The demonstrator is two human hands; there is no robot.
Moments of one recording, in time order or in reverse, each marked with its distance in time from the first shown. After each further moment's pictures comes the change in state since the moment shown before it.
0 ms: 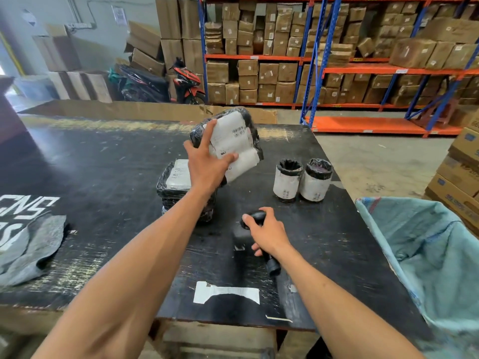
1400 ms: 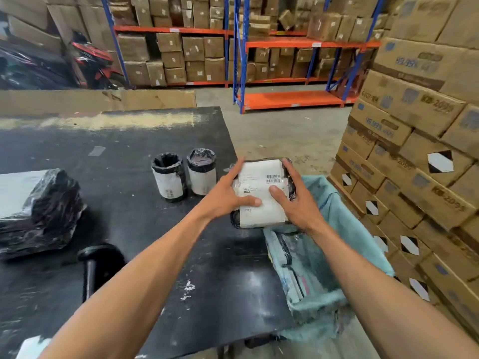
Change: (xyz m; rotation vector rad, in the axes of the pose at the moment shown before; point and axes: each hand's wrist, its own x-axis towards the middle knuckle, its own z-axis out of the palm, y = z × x) left_hand -0.120 0.103 0.305 -0.327 -1.016 -0.032; right_hand 0.018 0.130 -0.356 -0.008 0.306 -0.330
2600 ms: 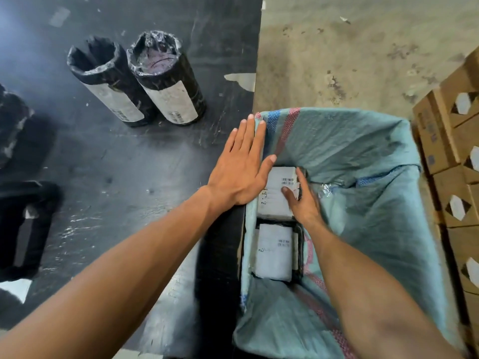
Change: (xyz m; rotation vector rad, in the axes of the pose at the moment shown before) left_hand 0.091 -0.112 0.109 0.955 0.112 -0.307; right_hand 0.030 0.324 0.058 -0.099 -0.384 0.528
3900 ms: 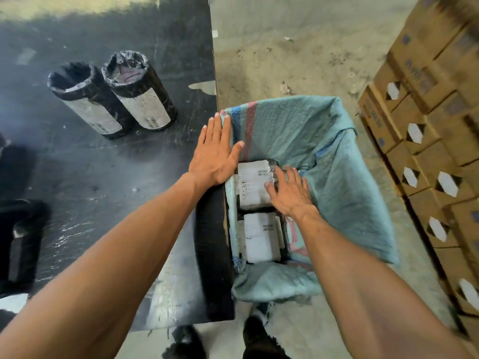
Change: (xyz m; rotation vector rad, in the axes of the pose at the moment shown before) left_hand 0.002 -0.003 0.004 0.018 -0.004 0.011; right_hand -0.066 -0.039 -0.029 -0.659 0.016 0.008
